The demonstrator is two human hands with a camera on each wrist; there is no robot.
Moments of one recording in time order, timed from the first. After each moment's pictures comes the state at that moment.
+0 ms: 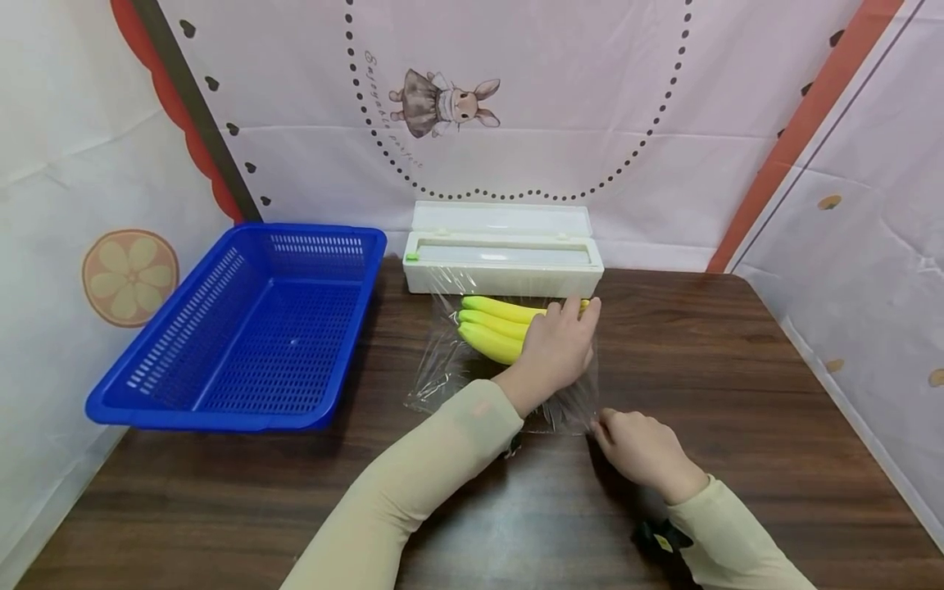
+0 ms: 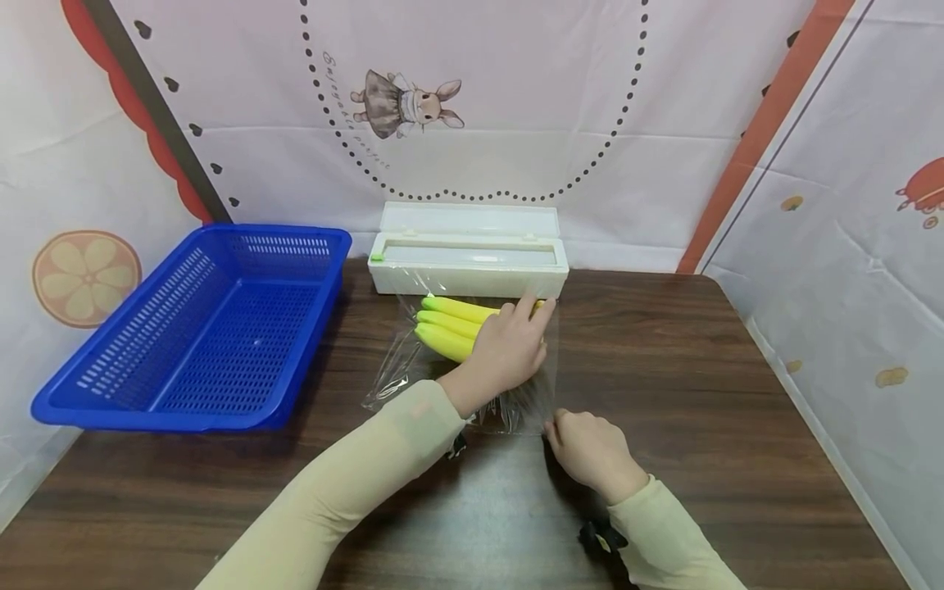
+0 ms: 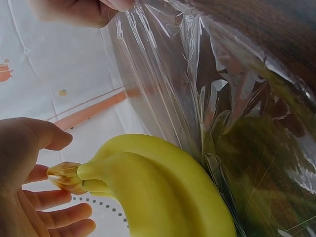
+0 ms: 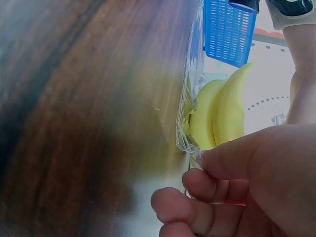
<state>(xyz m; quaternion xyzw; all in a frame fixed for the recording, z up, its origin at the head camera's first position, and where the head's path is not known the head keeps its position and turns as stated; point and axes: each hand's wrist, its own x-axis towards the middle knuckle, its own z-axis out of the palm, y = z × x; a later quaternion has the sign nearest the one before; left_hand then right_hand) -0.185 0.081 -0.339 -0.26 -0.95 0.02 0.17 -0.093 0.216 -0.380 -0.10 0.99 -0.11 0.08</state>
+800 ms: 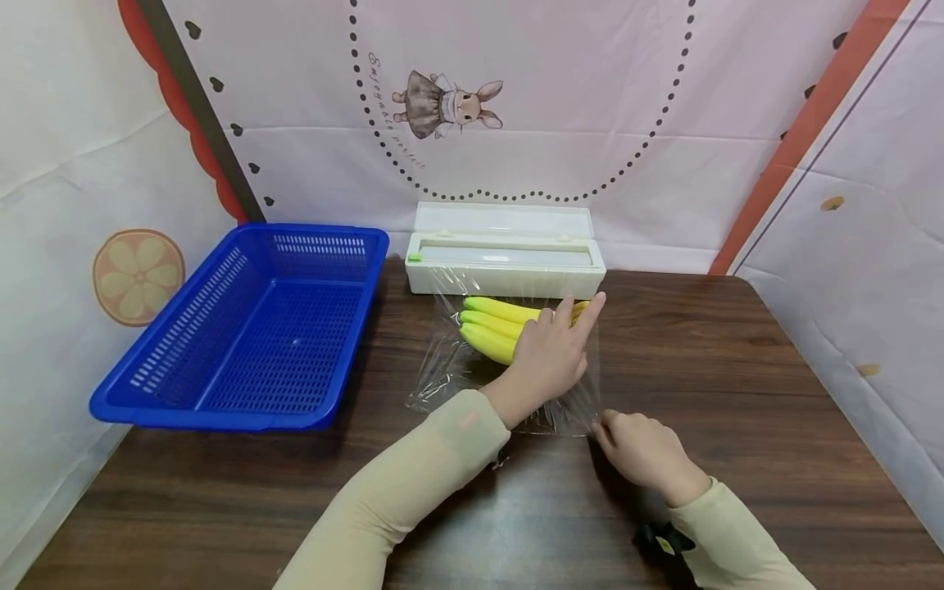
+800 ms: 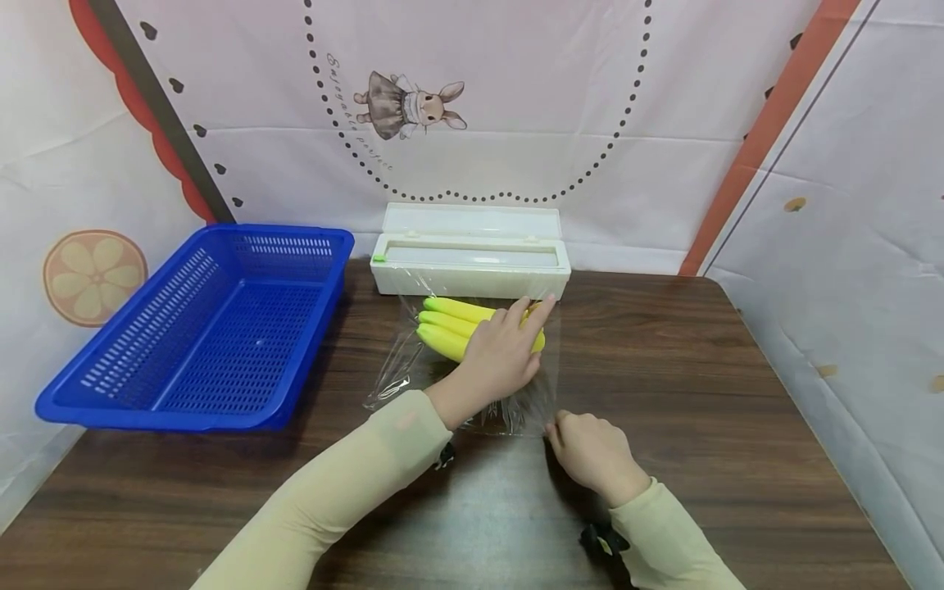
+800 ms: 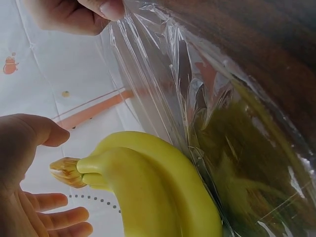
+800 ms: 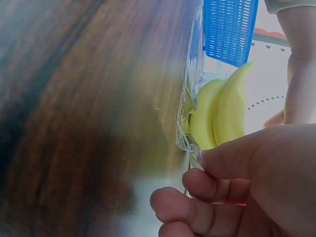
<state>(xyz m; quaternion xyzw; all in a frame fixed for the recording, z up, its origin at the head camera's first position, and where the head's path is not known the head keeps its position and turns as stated) -0.177 0.068 -0.343 -0.26 -0.95 0.02 0.16 -0.093 0.217 -0.381 -0.10 0.99 -0.11 0.08</state>
